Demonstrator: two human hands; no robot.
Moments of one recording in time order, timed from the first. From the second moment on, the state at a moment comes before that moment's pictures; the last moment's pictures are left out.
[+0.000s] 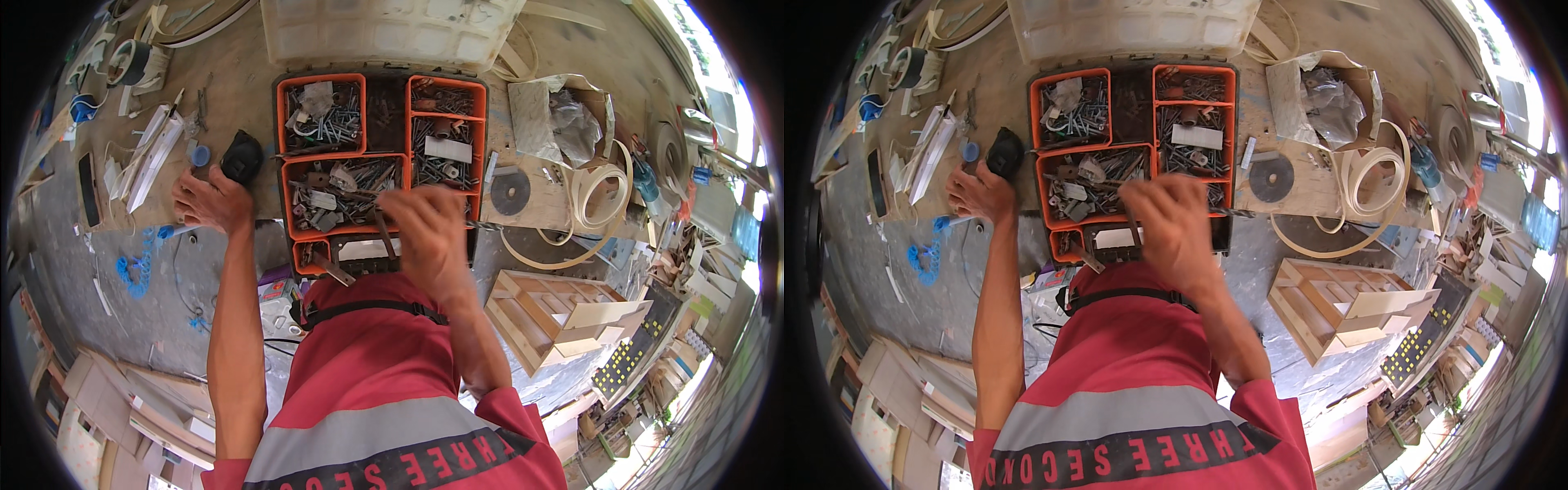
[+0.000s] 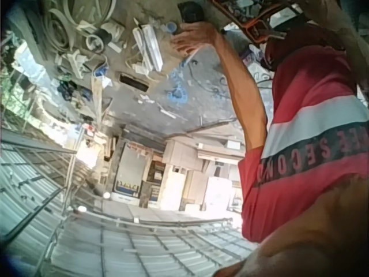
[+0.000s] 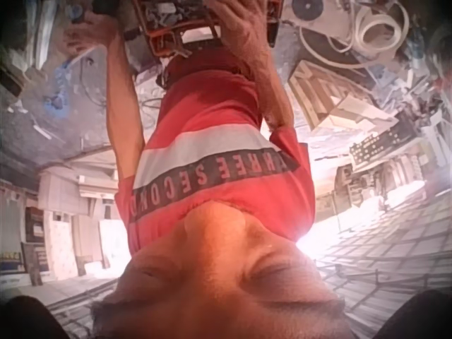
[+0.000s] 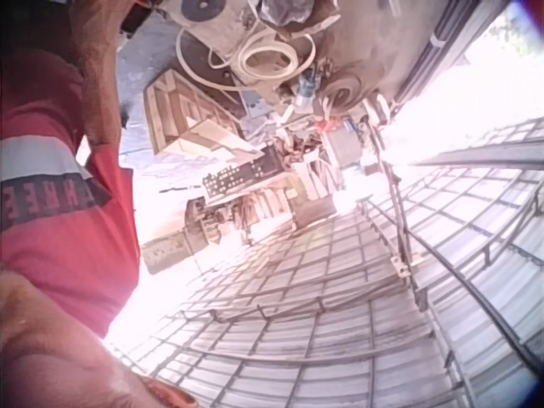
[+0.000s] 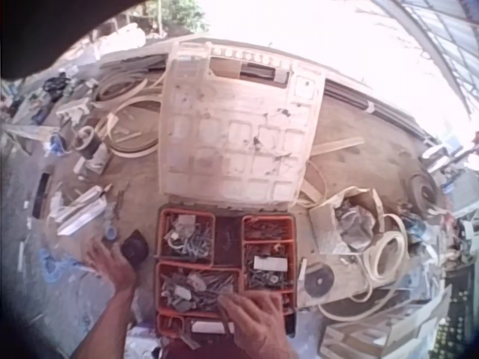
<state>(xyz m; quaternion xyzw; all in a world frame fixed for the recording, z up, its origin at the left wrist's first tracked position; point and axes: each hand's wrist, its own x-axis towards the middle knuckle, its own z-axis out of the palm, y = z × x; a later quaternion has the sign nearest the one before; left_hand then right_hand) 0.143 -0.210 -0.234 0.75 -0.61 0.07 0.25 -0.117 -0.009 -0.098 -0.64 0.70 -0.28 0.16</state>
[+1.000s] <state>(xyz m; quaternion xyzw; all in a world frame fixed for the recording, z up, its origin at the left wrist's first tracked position) 0.137 -0.210 -0.226 0.75 -0.61 0.06 0.24 -0.174 -0.101 -0.122 -0.71 0.58 -0.25 0.31</state>
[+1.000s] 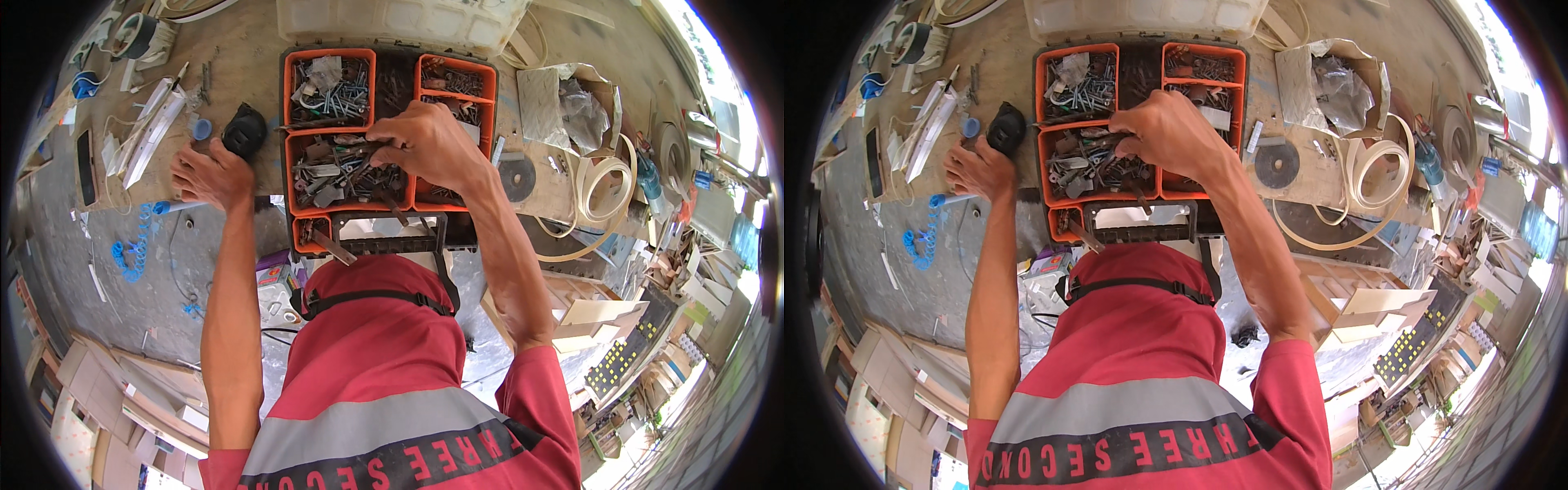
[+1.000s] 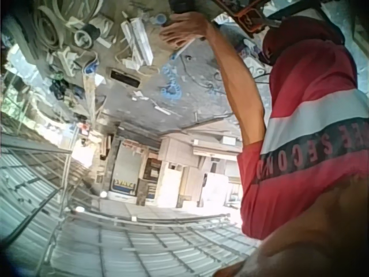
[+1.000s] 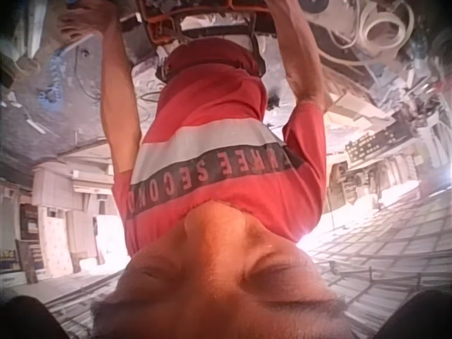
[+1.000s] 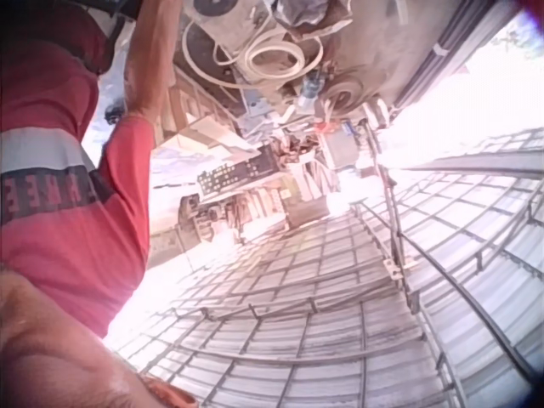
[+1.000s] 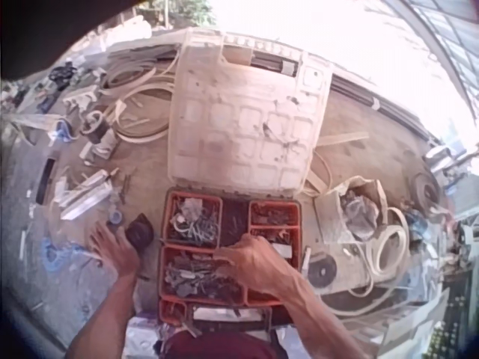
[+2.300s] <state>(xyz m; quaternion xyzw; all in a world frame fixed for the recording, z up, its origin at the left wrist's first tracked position) 0.135 -0.212 -0.228 0.75 -0.61 0.06 0.26 -0.172 -0.058 -0.119 -0.81 0.52 -0.23 0.15</state>
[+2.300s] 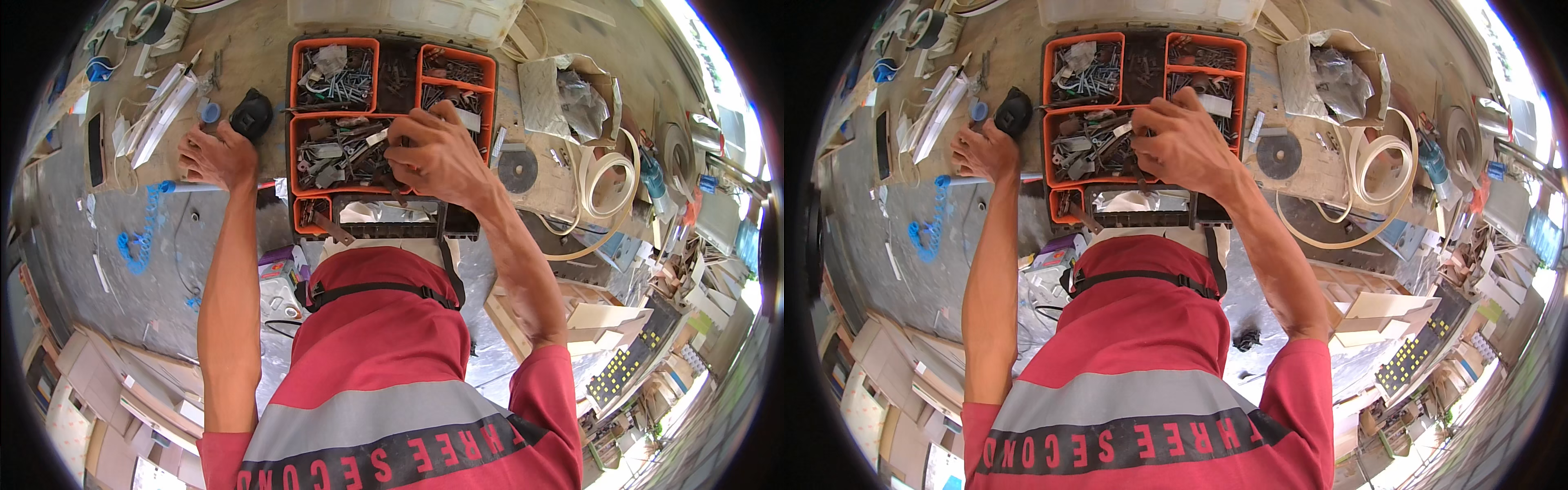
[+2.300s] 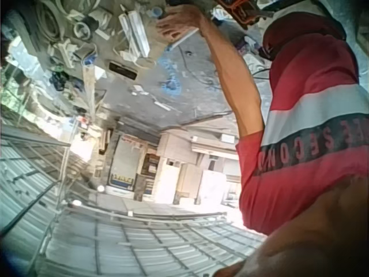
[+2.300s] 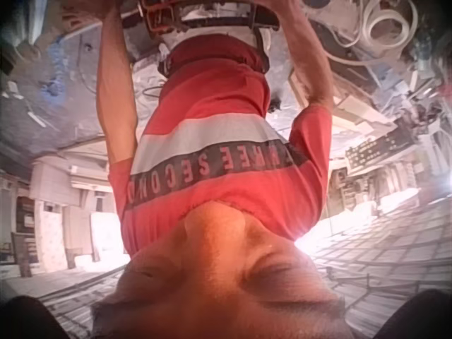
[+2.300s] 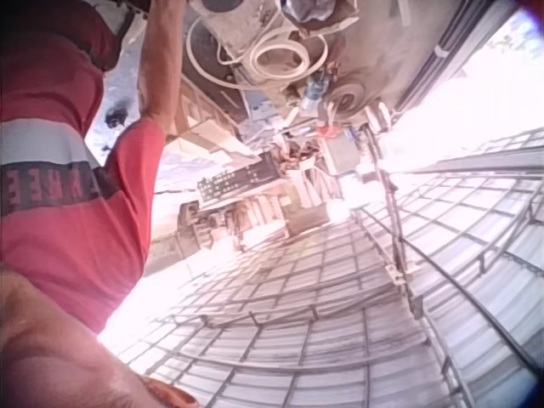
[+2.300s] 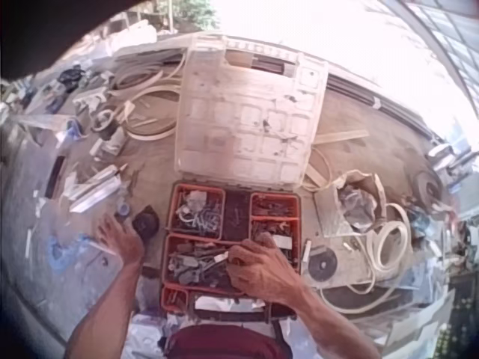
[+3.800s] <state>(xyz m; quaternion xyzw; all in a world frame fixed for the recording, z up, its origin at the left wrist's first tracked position) 0.136 -0.211 -0.231 0.76 -0.60 0.05 0.25 -0.182 -0.094 -0.089 -0.70 0.64 -0.31 0.08</state>
